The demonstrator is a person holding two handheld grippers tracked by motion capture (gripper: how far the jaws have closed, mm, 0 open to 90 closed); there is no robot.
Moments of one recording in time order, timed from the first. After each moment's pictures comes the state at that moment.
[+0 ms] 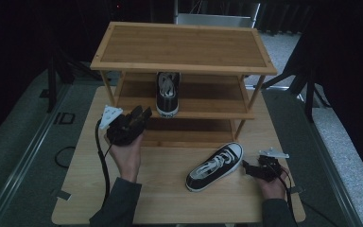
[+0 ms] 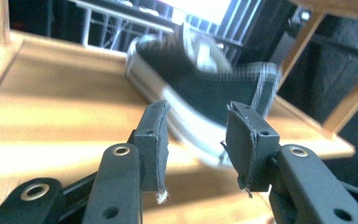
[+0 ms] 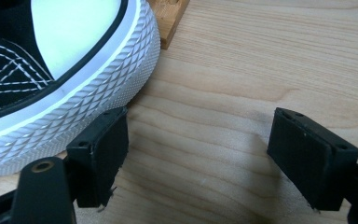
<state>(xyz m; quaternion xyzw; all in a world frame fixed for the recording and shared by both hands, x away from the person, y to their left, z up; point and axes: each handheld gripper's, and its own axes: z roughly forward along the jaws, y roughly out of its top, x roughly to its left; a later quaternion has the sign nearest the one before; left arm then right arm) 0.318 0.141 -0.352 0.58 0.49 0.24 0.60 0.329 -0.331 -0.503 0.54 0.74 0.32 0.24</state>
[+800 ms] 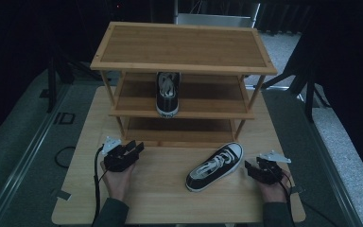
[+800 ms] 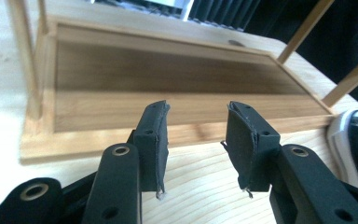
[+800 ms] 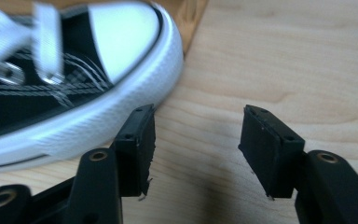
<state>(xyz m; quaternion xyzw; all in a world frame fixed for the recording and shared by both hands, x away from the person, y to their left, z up) 0.313 0.175 -0.470 0.64 0.54 0.19 0.52 0.307 -0.322 -0.487 0.53 0.73 0.33 0.26</state>
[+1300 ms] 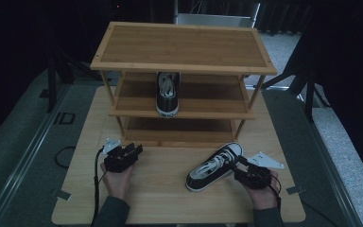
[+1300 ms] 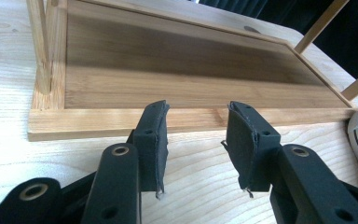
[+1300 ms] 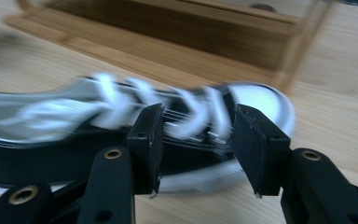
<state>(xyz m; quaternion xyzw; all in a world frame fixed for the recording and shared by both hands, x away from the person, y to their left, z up) 0.319 0.177 -0.484 0.64 0.56 0.18 0.50 0.275 -0.265 -0.446 0.44 0.75 0.42 0.25</state>
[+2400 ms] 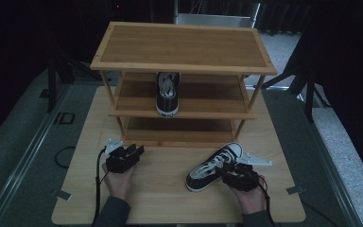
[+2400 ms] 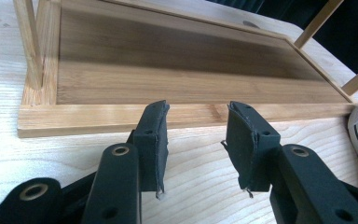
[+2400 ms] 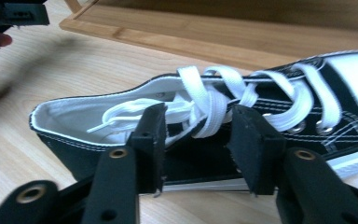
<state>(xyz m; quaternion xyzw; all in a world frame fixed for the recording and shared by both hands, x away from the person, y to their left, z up) 0.319 0.172 -0.486 0.64 0.56 0.17 0.50 0.275 -0.235 -0.452 0.48 0.75 0.44 0.13</state>
